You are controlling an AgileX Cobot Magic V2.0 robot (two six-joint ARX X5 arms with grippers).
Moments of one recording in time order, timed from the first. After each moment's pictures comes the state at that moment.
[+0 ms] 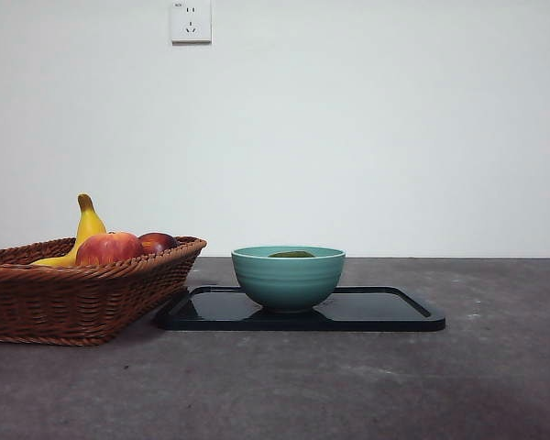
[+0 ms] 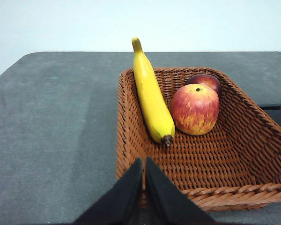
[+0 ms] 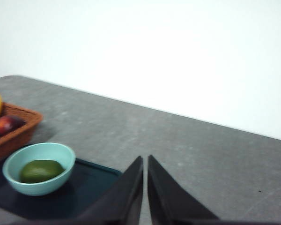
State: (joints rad) left arm 0.04 0.01 0.03 -0.17 0.15 0.01; right arm 0.00 0.22 0.45 -0.26 -0.31 -0.09
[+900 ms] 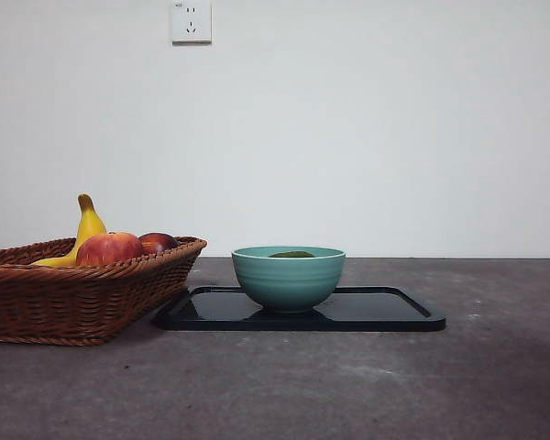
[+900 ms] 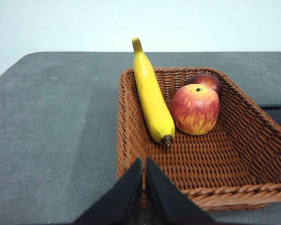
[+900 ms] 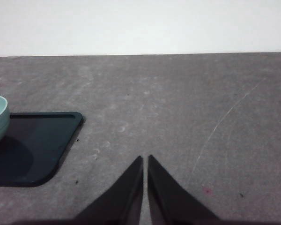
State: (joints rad) left arm 0.04 0.01 0.03 -0.17 0.15 0.01; right arm -0.01 0.01 0.02 -0.14 -0.10 0.08
